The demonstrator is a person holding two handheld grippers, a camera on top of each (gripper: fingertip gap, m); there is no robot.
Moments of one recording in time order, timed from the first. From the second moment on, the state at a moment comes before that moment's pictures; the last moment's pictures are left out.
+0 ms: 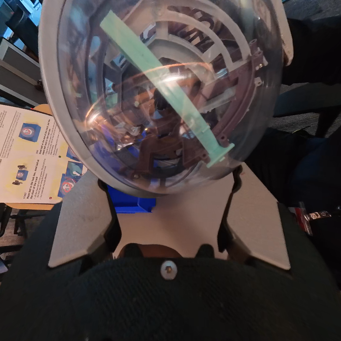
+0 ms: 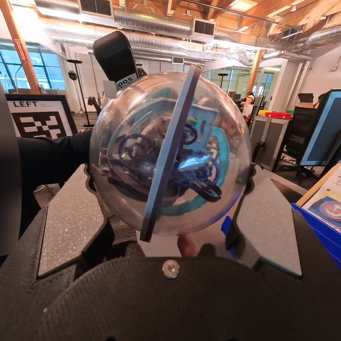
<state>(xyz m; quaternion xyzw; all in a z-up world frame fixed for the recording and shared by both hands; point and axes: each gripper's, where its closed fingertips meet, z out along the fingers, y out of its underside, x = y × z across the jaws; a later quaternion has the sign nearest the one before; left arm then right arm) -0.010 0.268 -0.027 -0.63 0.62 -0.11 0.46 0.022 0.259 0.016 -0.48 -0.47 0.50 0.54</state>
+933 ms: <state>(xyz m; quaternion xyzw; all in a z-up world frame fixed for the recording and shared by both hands) -0.010 0.260 -0.046 -0.65 0.59 -0.16 0.46 0.018 0.254 0.001 -0.52 -0.49 0.50 0.50</state>
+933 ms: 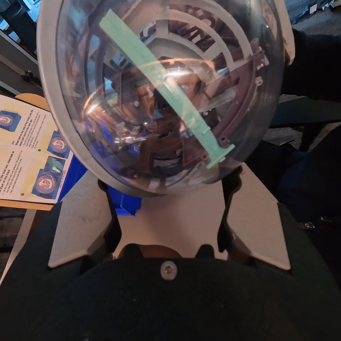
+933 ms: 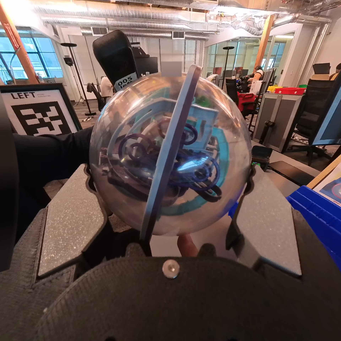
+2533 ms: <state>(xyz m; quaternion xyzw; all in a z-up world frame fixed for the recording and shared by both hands) -0.001 0.258 -0.067 -0.60 0.58 -0.17 0.53 0.021 0.244 -0.016 -0.52 -0.54 0.42 0.51</state>
